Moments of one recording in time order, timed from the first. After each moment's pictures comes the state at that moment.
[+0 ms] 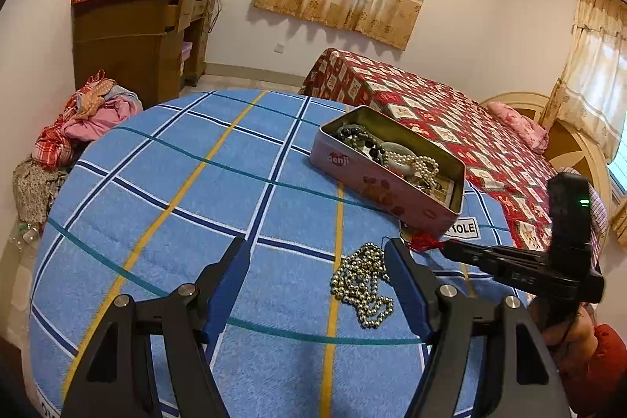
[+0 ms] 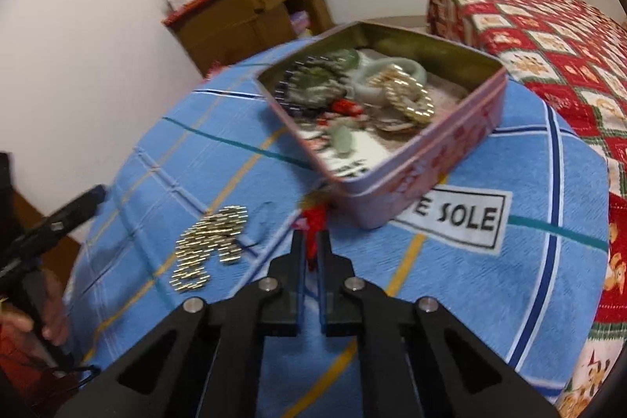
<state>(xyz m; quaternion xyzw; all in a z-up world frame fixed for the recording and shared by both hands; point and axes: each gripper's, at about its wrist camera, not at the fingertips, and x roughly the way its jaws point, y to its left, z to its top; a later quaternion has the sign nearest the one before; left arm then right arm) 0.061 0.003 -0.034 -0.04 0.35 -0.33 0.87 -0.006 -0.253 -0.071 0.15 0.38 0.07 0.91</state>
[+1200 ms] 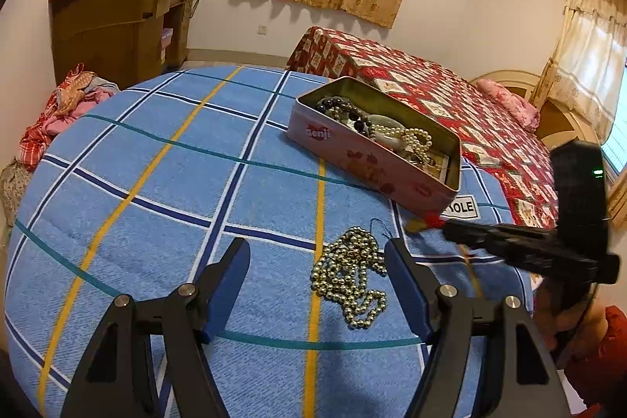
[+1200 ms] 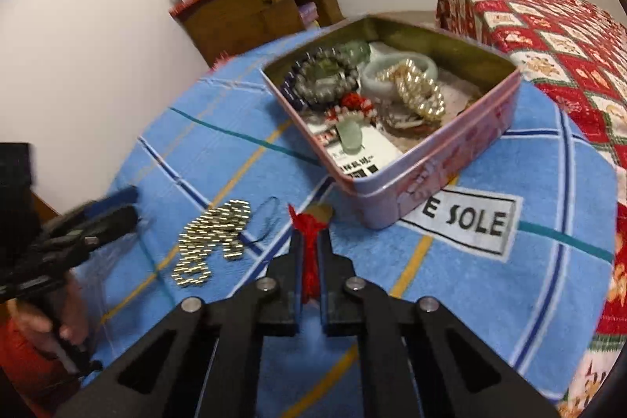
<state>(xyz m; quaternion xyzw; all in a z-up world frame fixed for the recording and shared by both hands) 0.068 -0.024 -0.053 -0.01 0.38 -0.36 0.85 -0.009 -0.267 -0.068 0.16 0.39 0.08 0.90</state>
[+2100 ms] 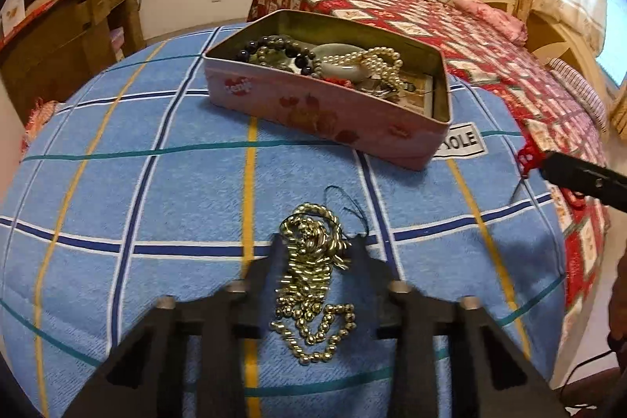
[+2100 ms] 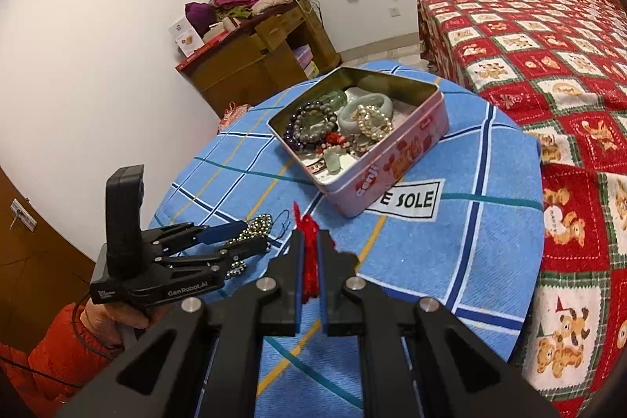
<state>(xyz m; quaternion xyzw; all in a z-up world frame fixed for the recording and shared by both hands) 0.067 -0.095 -0.075 0.12 0.43 -0.40 0.80 -0.059 -0.288 -0.046 0.23 0.34 0.06 0.91</state>
